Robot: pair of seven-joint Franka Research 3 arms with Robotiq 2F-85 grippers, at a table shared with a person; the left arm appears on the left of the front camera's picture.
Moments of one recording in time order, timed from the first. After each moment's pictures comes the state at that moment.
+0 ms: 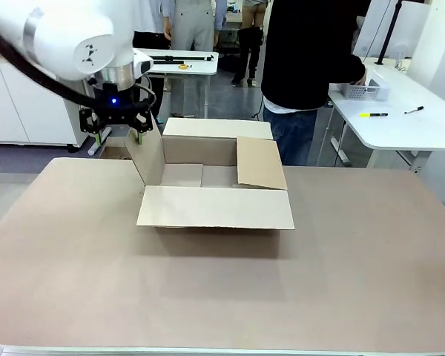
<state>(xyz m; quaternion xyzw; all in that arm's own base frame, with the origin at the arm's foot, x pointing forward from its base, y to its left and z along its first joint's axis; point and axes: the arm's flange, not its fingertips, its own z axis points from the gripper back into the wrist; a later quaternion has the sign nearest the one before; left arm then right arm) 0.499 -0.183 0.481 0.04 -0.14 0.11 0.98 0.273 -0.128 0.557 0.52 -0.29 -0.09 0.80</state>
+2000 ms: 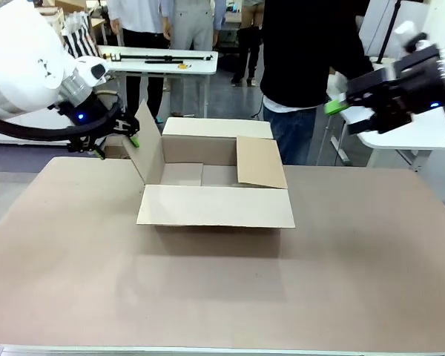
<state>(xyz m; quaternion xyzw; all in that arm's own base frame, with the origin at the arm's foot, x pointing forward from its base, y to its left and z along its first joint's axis) 0.484 -0.117 0.453 -0.17 -0.15 0.07 0.97 0.367 0.109 0.528 0.35 -0.25 0.08 0.90</state>
